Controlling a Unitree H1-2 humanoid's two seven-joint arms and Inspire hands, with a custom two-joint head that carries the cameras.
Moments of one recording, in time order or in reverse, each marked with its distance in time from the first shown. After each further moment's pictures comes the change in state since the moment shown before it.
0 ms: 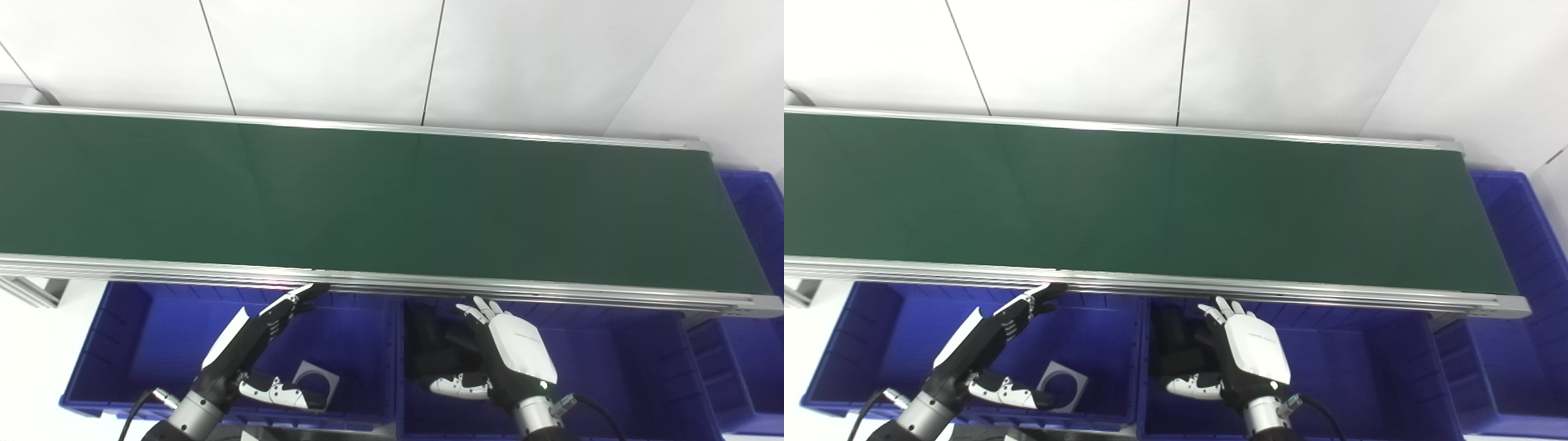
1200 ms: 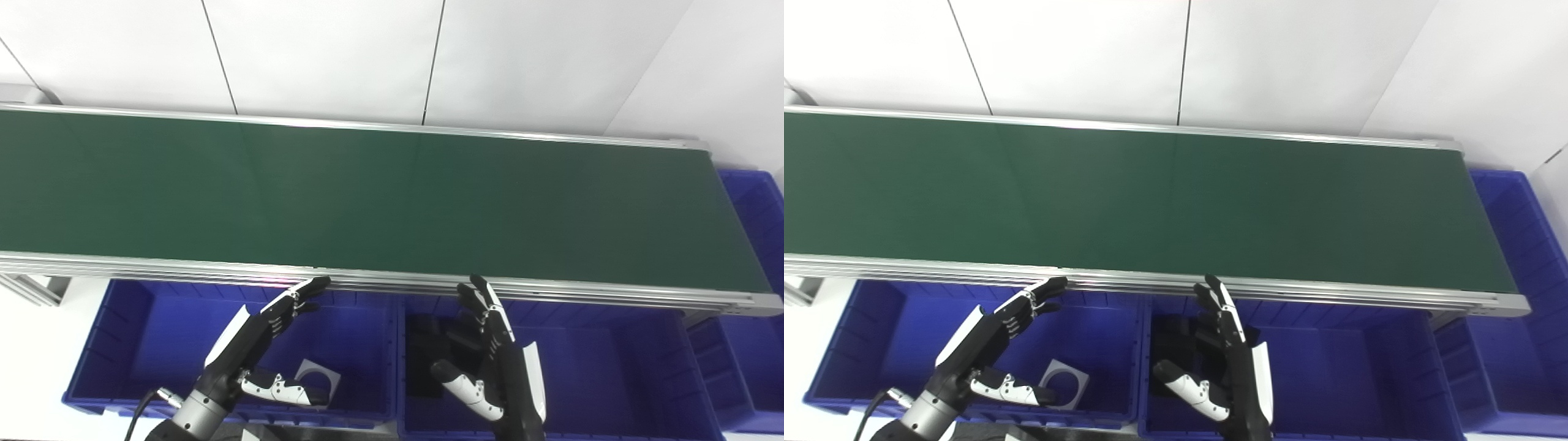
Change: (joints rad) left arm 0.003 -0.031 0.006 -0.003 -0.032 0.000 -0.011; right arm 0.122 0.121 -0.063 0.226 0.725 -0.746 -0.424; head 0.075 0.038
